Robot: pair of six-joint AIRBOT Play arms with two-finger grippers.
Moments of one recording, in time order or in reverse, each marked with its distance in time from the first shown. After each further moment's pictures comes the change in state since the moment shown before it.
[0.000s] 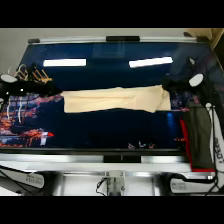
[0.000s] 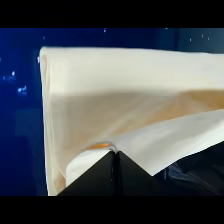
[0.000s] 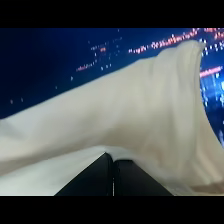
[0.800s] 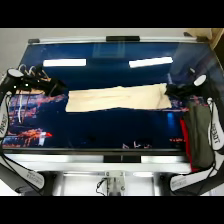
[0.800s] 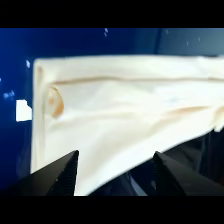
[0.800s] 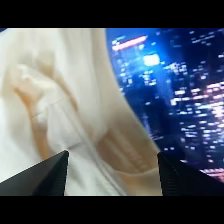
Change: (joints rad) left arm -0.015 -0.173 0.220 -0.004 -0.211 -0.169; right arm -0.132 -0.200 0.119 -0.041 0.216 -0.125
